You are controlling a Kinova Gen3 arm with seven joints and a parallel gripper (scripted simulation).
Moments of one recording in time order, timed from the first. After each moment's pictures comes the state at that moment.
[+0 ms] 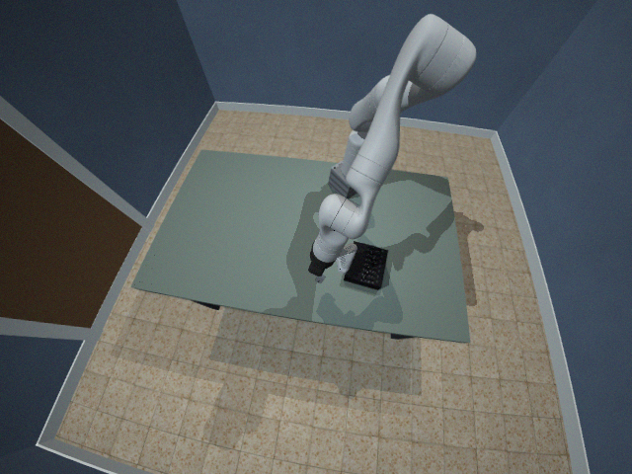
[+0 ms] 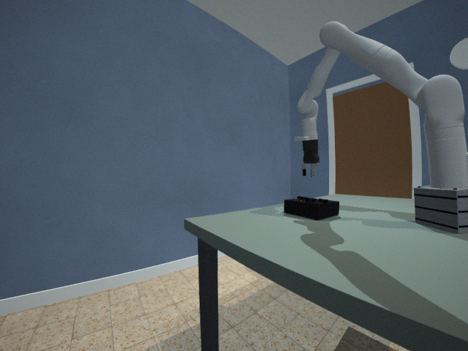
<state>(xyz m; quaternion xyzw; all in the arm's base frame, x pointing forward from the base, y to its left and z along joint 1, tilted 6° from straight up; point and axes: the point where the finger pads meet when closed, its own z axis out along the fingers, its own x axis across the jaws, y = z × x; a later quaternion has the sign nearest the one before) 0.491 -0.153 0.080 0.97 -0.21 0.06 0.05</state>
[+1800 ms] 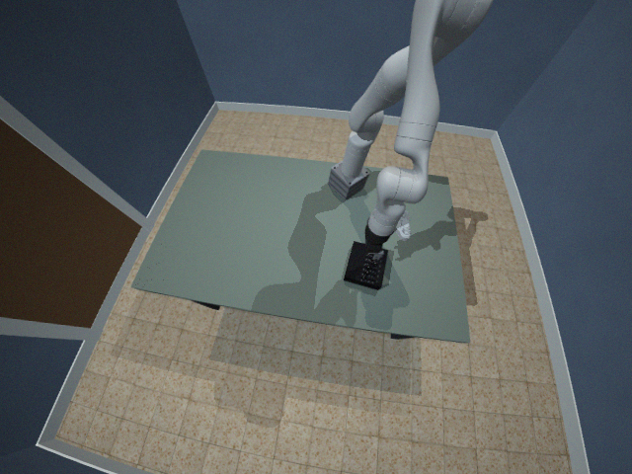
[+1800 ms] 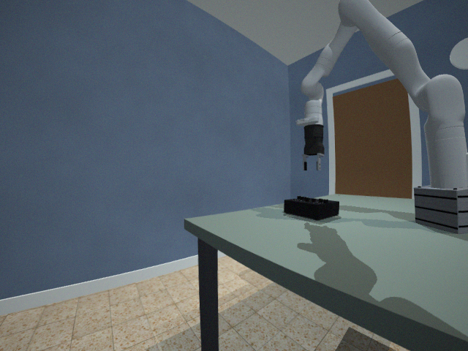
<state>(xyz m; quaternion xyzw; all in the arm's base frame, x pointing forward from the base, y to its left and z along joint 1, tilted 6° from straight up) 0.418 0.033 0.108 1.00 -0.05 0.05 -0.03</state>
